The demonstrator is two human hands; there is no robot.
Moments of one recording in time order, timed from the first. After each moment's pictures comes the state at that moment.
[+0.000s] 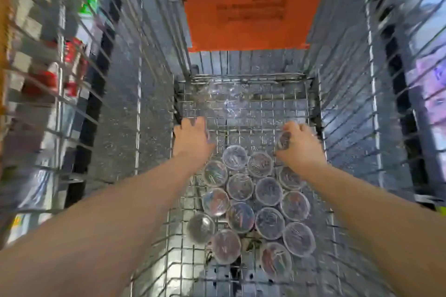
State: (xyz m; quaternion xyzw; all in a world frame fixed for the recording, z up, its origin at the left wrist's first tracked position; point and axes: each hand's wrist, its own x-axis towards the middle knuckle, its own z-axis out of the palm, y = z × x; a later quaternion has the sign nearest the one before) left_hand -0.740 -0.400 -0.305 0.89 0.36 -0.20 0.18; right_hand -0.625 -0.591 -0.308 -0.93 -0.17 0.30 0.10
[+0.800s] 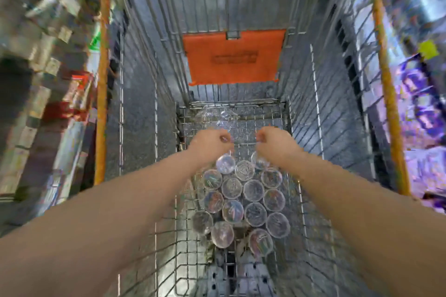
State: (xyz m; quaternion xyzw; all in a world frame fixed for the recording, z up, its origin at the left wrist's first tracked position) left_hand -0.725 -0.434 -0.169 0.87 0.28 -0.20 0.35; right_hand -0.640 -0.577 -0.167 -0.90 -0.22 0.34 0.15
